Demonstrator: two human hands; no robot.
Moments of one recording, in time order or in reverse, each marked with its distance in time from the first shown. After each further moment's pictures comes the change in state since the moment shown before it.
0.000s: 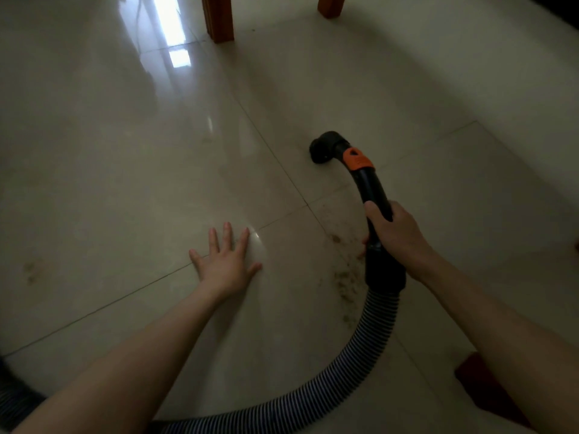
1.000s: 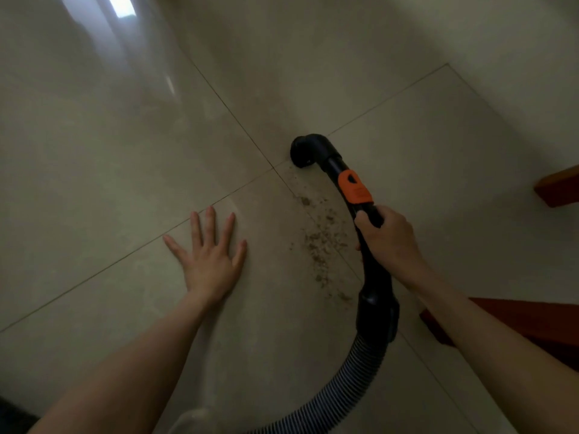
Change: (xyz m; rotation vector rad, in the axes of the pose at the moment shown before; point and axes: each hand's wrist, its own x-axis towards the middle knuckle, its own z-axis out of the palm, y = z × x) left_hand -0.028 0.026 0.048 0.022 0.219 0.047; right_hand -0.045 0.050 -0.015 -0.098 0.100 0.048
